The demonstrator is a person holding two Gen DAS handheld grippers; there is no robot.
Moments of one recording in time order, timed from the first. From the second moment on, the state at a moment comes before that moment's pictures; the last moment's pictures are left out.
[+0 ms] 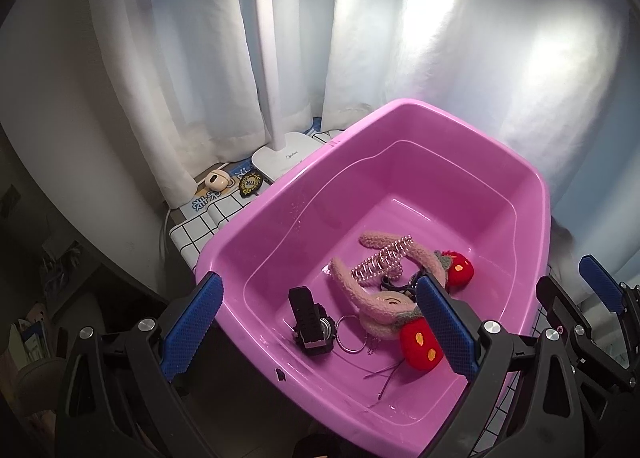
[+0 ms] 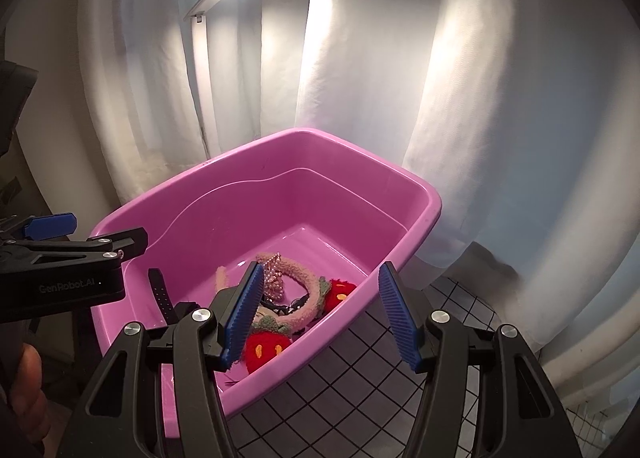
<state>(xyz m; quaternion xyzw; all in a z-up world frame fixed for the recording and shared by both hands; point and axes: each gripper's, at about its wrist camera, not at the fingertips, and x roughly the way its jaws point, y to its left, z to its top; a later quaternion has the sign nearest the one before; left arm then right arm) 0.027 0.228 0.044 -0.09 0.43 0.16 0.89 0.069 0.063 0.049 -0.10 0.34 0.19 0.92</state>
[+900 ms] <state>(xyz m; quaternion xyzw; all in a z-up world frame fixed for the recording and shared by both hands) 0.024 0.230 0.043 -0.09 0.43 0.16 0.88 0.067 0.062 0.049 -0.10 0.34 0.19 0.92</state>
